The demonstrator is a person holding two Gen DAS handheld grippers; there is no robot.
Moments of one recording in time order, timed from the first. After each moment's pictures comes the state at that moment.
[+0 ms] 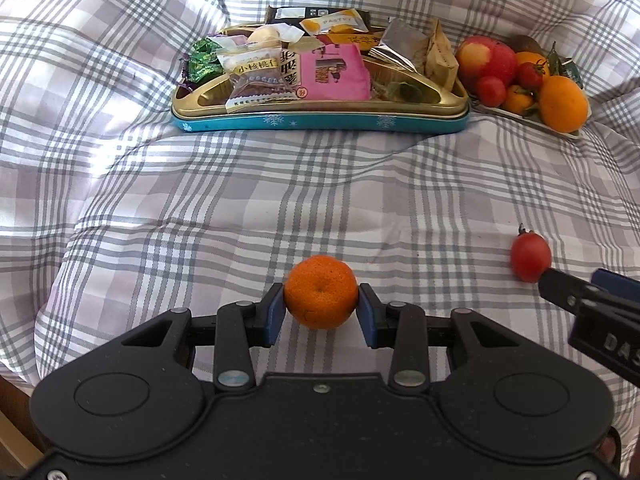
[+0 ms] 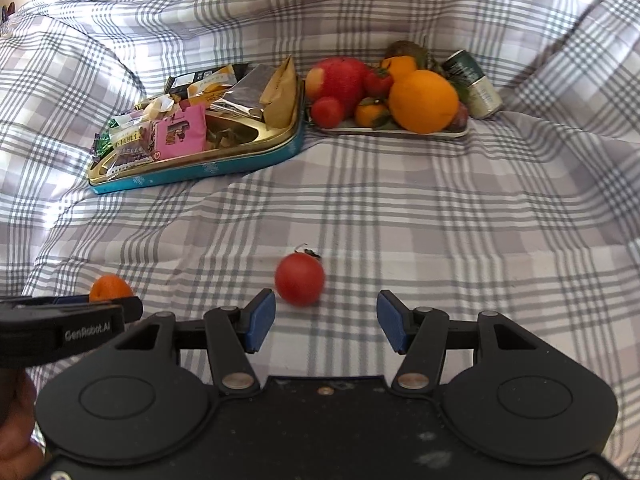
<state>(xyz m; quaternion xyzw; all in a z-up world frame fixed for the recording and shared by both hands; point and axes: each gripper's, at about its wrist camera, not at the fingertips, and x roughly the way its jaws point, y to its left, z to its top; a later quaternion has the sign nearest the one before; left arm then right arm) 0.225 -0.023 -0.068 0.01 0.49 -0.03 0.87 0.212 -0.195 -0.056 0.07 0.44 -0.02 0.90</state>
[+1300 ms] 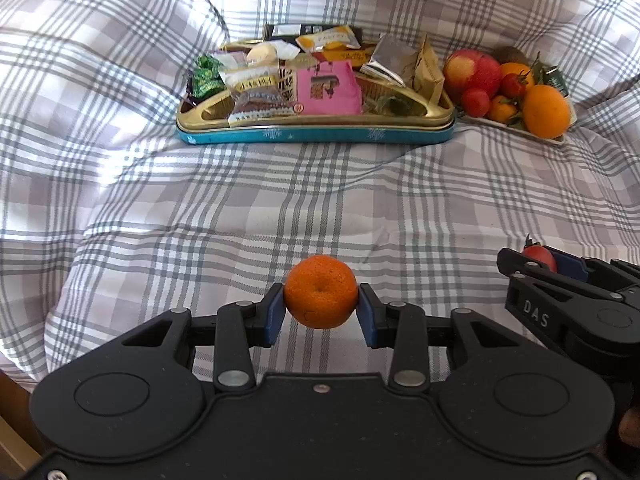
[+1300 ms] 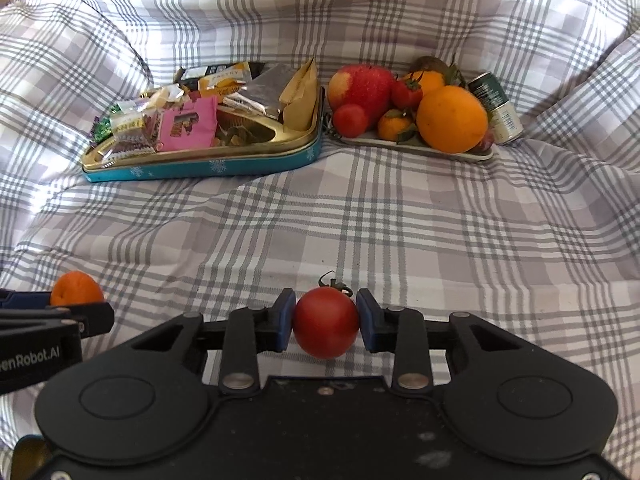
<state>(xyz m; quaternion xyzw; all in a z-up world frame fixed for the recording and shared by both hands) 0.209 -0.030 -0.050 0.02 0.47 -0.04 0.88 0.223 -0.176 -0.069 0.02 0.41 -0.02 0.91</state>
